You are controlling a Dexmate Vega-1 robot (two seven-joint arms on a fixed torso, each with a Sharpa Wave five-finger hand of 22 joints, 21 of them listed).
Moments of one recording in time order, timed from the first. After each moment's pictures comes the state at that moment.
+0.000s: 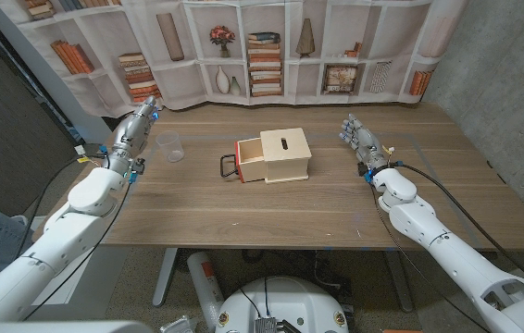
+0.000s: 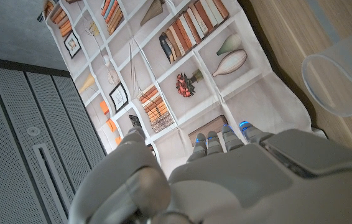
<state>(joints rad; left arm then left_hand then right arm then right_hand) 1.16 0.79 0.06 -1.60 -0.62 -0.36 0.06 0.37 0.02 0.25 0.05 0.24 -0.10 0.05 0.21 0.18 -0.10 0.00 0.21 0.18 -0.13 0.02 0.19 0.18 -0.14 -0.04 0.22 0.18 -0.86 -0.49 -0.38 -1.33 0.62 0.27 -0.06 0.33 0.03 0.28 -0.06 0.20 0.26 0.08 0.20 0.19 0.27 0.08 0.22 0.18 0.16 0.03 0.19 0.18 0.28 -0.04 0.22 0.18</state>
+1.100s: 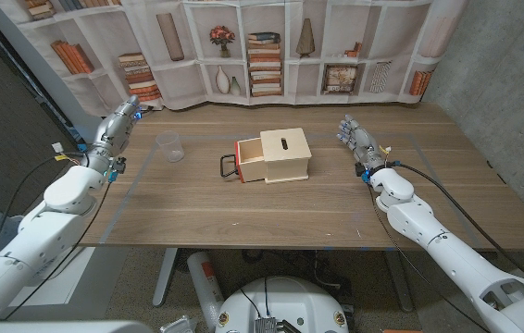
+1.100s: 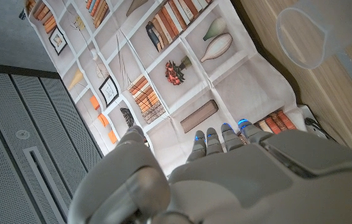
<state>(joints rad) 1.18 0.83 -0.01 -1.55 -0.63 -0.35 0.02 0.38 0.01 0.25 0.04 0.24 -0.07 0.04 0.21 0.18 -0.07 -0.01 0.22 0.18 -0.10 0.01 0.20 0.18 -0.11 -0.03 0.22 0.18 -0.86 -0.48 -0.39 -1.35 0.61 0.25 -0.08 0.33 0.03 0.29 -0.07 0.19 0.26 0.08 0.20 0.19 0.27 0.08 0.22 0.18 0.16 0.03 0.19 0.18 0.28 -0.04 0.21 0.18</state>
